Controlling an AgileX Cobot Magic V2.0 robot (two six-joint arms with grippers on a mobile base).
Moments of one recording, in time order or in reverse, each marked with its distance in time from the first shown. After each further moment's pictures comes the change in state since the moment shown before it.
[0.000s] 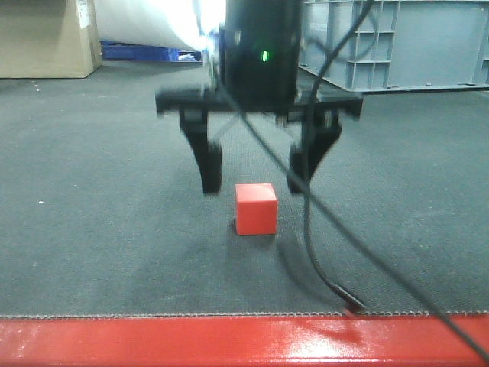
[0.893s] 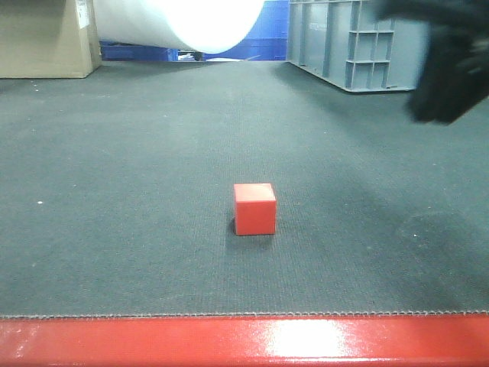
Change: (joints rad) left arm 0.000 0.000 0.000 0.000 0.000 0.000; right arm -0.310 -0.690 0.706 0.036 -0.457 -0.426
